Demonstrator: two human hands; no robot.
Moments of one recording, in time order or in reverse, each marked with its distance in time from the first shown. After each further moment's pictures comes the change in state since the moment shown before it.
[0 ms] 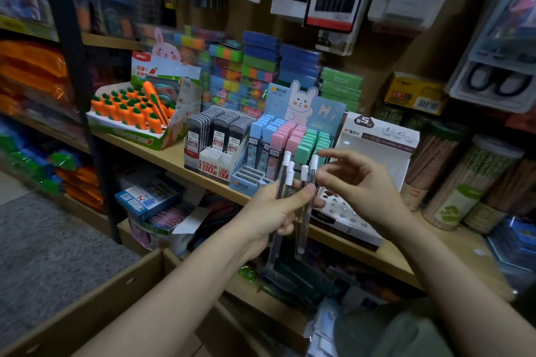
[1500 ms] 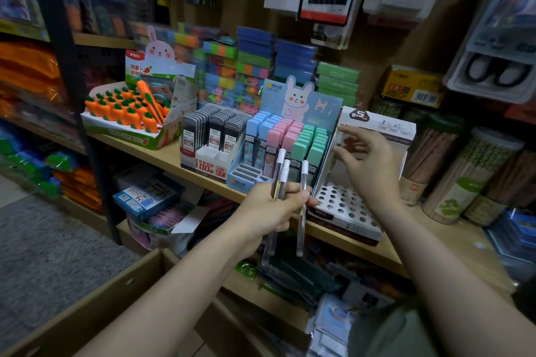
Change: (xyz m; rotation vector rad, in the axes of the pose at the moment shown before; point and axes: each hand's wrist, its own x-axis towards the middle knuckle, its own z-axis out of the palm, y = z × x) left_hand 0.001 -0.003 -0.004 0.187 0.057 -0.001; right_hand 0.041 0.034 -0.018 -0.573 0.473 -0.211
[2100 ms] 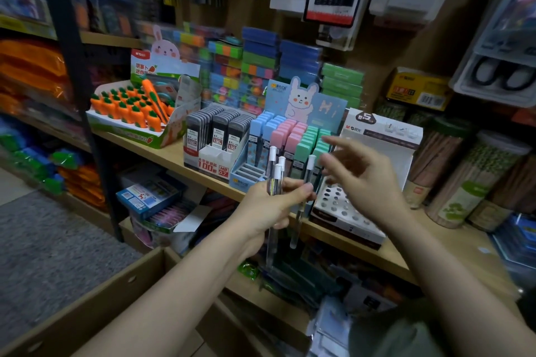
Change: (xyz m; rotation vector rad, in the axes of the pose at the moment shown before) left_hand 0.000 0.001 -0.001 -0.141 0.081 -0.003; right_hand -0.025 -0.037 -0.016 0.302 -0.307 0.046
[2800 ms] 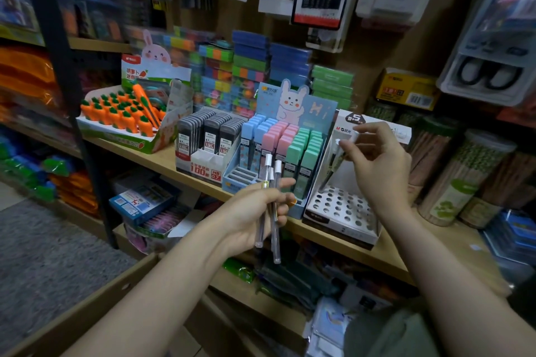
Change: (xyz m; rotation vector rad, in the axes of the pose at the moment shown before) left_hand 0.007 0.010 -0.001 -0.280 -0.056 -0.226; right_hand 0.018 0.030 -0.017 -0.180 0.400 -0.066
